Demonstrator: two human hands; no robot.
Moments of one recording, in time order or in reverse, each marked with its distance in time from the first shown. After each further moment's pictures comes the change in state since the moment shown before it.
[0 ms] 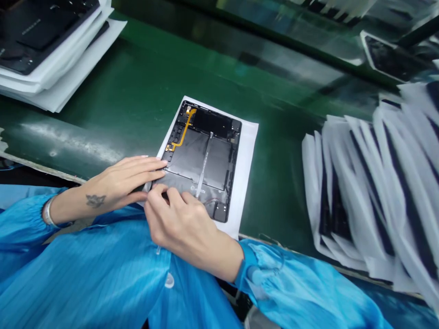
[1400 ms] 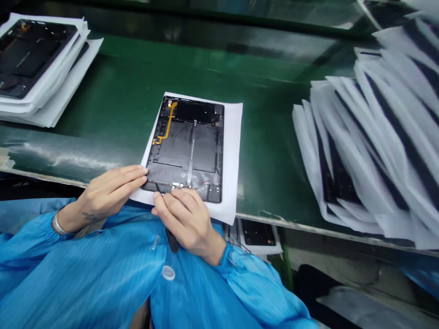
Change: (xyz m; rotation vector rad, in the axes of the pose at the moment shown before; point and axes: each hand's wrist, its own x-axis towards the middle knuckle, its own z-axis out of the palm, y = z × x) left_hand -0.015 0.015 0.003 0.236 0.210 0.147; right_hand -0.048 -0.035 0.037 0.388 0.469 0.350
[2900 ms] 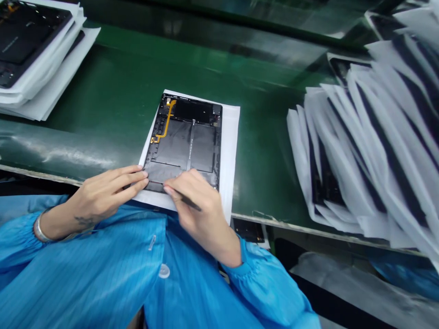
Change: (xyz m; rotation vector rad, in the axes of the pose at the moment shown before) left_hand 0.011 0.009 -0.009 0.096 -0.092 0.028; right_hand 0.031 0.016 -0.023 0.428 -0.057 0.361
